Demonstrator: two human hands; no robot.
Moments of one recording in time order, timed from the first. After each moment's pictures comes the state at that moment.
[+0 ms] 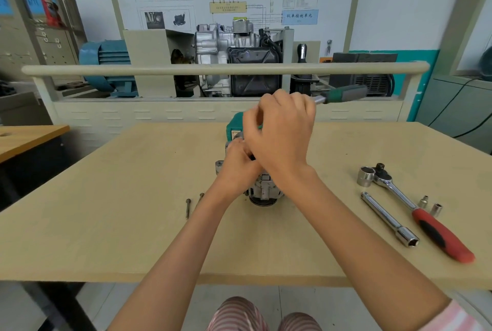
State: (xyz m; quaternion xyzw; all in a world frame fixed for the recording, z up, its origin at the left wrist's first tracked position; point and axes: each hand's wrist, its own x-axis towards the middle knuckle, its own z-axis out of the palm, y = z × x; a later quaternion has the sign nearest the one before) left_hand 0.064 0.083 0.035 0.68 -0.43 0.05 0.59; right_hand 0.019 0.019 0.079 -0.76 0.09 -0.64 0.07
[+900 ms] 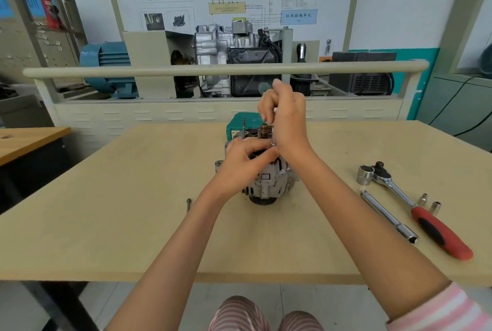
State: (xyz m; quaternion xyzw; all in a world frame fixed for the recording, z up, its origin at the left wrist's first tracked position) left_hand 0.061 0.086 0.041 0.68 -0.49 0.06 0.54; right_hand 0.017 0.008 0.102 -0.65 -0.10 -0.45 0.61
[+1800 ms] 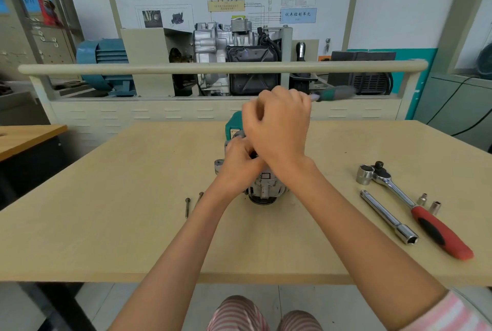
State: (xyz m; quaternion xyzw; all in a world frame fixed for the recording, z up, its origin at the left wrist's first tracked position) left_hand 0.062 0.083 0.037 0.67 -0.44 0.03 0.60; right_hand 0.020 0.019 0.090 -0.80 0.10 -0.58 0.12
